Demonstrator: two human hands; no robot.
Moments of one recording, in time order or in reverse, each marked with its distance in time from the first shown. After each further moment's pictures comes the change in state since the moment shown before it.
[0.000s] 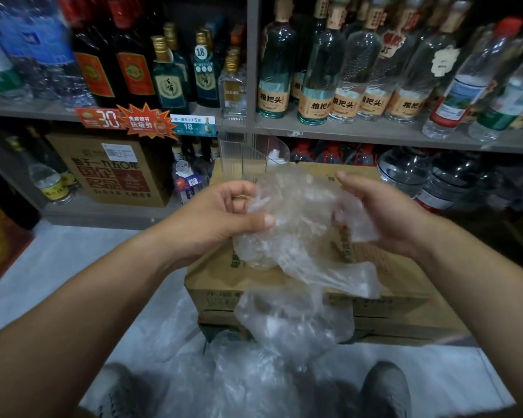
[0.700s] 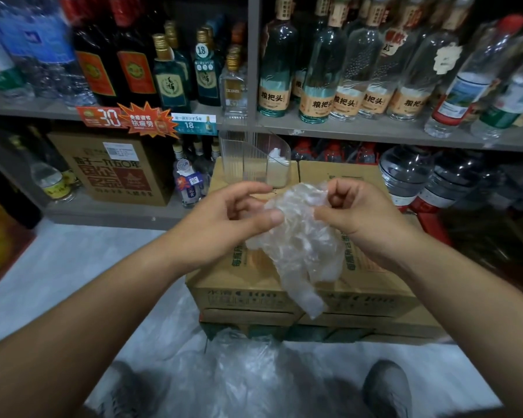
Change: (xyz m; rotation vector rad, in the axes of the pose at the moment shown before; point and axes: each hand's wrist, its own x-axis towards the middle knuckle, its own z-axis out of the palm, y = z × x) left_hand -0.007 -0.006 0.006 0.276 0.076 0.123; right_hand -0.006 0.012 0.029 -0.201 0.149 -0.289
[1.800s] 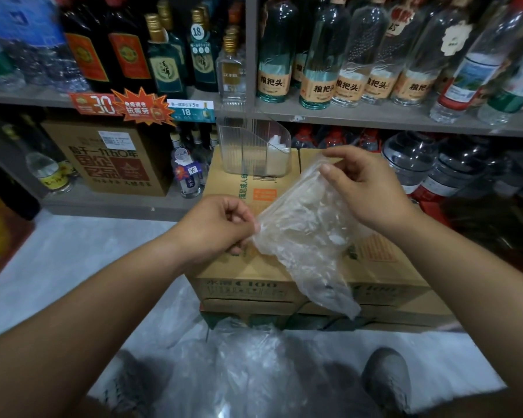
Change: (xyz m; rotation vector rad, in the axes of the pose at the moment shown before) left_hand 0.010 -0.028 0.009 0.012 0.108 -0.292; right_hand 0.032 0.021 -0.017 -0.410 0.239 -0.182
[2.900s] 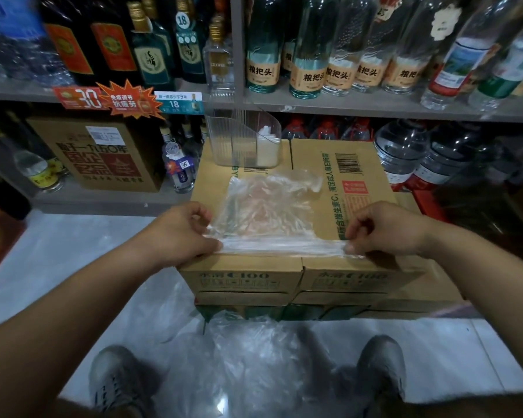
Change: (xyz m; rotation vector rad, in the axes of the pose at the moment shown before) left_hand -0.002 -0.032 -0.025 0.300 0.074 -0.147; right_hand -0.038 0.045 -0.042 -0.272 -0.588 0.469
